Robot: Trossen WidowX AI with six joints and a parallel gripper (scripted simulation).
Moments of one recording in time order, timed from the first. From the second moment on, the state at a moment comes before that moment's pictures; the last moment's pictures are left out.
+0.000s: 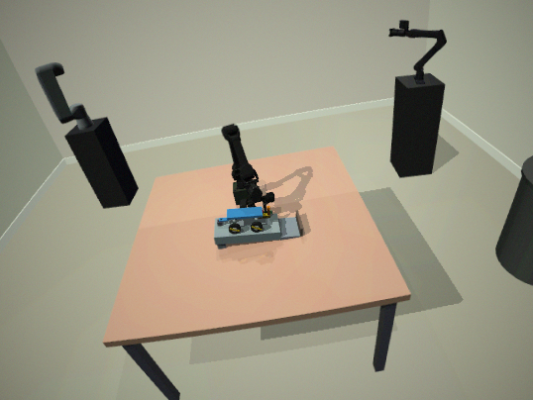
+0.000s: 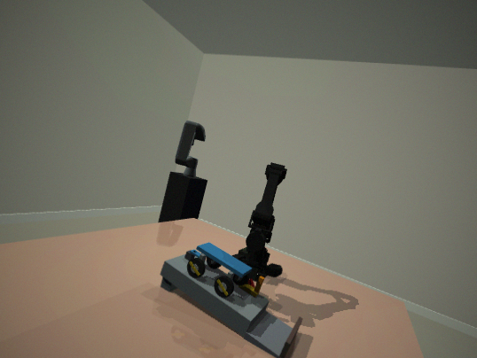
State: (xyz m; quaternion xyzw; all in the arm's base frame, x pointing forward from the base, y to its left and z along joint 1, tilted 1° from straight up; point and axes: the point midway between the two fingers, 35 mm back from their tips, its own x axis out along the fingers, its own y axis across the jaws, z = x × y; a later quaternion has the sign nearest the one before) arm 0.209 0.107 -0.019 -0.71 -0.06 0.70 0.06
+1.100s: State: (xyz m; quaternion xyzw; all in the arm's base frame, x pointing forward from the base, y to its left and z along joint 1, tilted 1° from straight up) arm 0.209 0.091 -0.031 -0.71 -0.06 0.70 0.06
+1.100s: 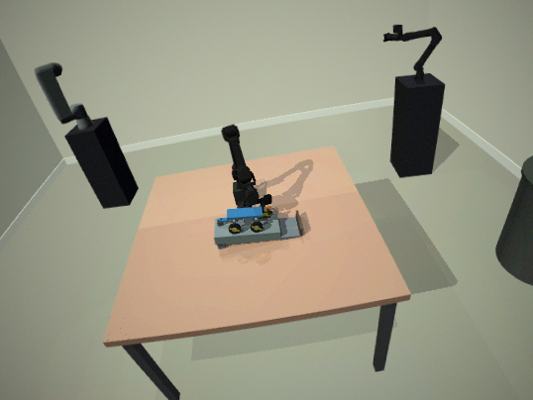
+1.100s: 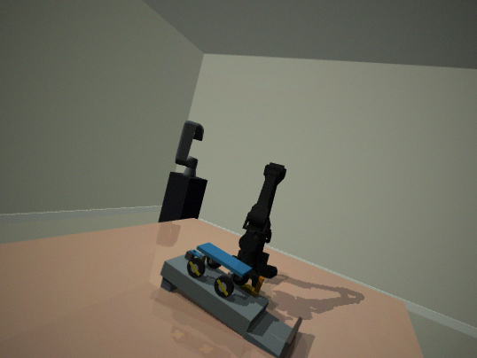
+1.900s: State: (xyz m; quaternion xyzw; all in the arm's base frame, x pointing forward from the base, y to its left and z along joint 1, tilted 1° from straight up) arm 0.208 0.086 -0.035 -0.71 -0.06 0.70 0.06
